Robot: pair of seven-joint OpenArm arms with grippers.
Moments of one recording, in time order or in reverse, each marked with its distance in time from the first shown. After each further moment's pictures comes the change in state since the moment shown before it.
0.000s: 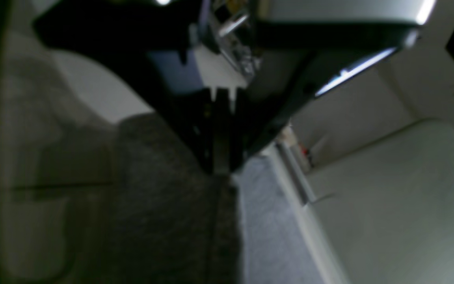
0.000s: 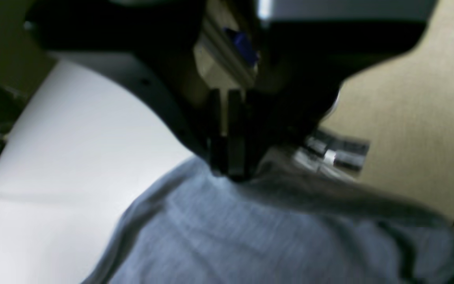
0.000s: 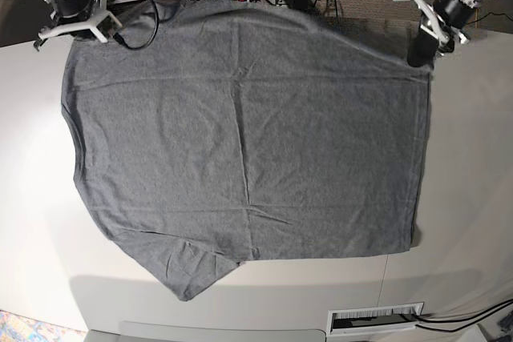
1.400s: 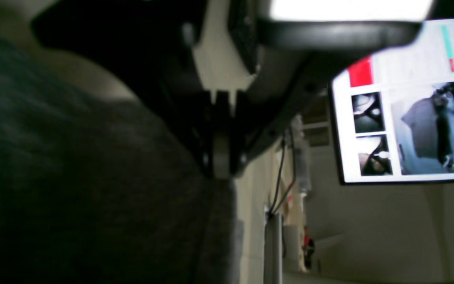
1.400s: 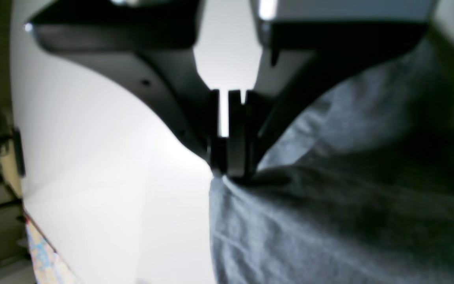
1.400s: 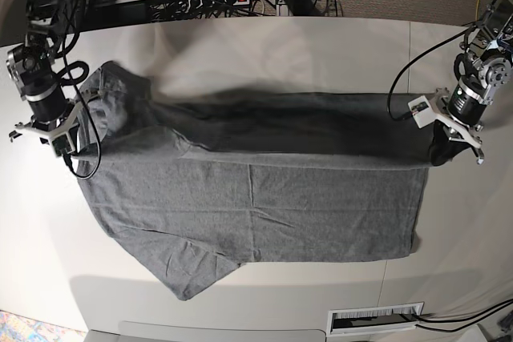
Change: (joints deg) left arm -33.6 12.1 0.3 -24.5 -31.5 -0.3 -16.5; right arm 43.4 -0.4 -1.1 -31.0 5.3 0.5 11.8
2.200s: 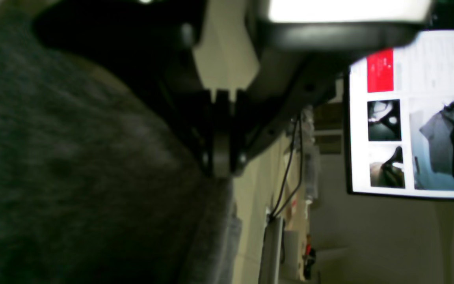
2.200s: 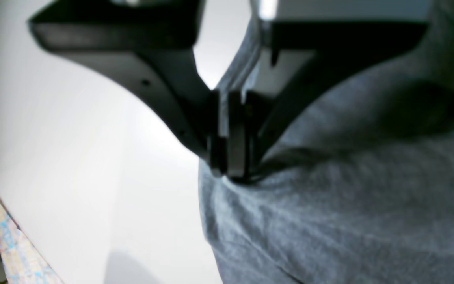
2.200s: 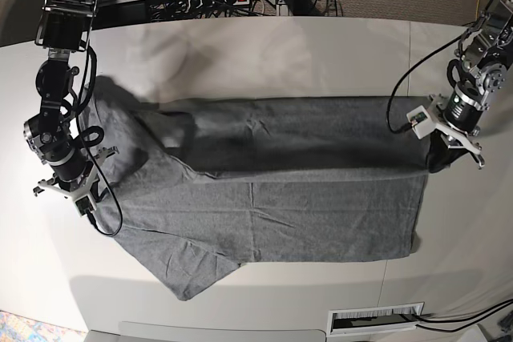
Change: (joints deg) left arm -3.3 3.1 0.0 -3.3 -4.1 -0.1 -1.4; right arm 22.6 0.0 -13.9 -21.4 -5.1 -0.3 0.2
